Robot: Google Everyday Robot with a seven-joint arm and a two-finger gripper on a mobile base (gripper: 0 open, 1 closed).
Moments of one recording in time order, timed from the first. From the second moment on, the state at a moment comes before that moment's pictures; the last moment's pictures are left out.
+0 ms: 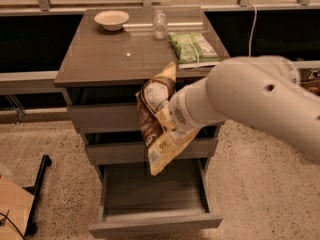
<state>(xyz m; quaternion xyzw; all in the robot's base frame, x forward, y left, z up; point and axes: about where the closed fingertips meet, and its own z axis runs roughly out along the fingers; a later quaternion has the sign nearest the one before) 0.506 -0.029 0.840 -0.33 0.87 0.12 0.34</state>
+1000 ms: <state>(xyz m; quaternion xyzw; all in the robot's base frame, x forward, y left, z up) 0.529 -0.019 0.918 -0.33 0.85 0.11 0.40</state>
